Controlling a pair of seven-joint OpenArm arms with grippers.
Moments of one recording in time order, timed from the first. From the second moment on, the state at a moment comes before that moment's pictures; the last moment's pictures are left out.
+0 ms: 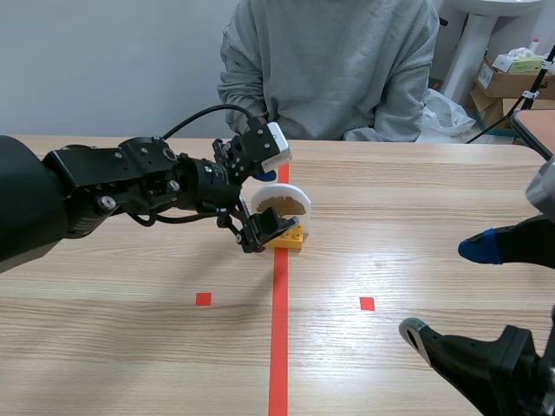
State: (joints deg) left arm -41.4 -9.2 56.5 32.9 -3.1 -26.9 -15.6; right arm -41.0 29.7 16.0 118.7 24.5 45.3 -16.9
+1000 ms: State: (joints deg) left arm -41.4 -8.8 59.1 31.4 -3.1 -24.2 -17.5; right arm -41.0 29.7 16.0 118.7 24.5 45.3 -16.9
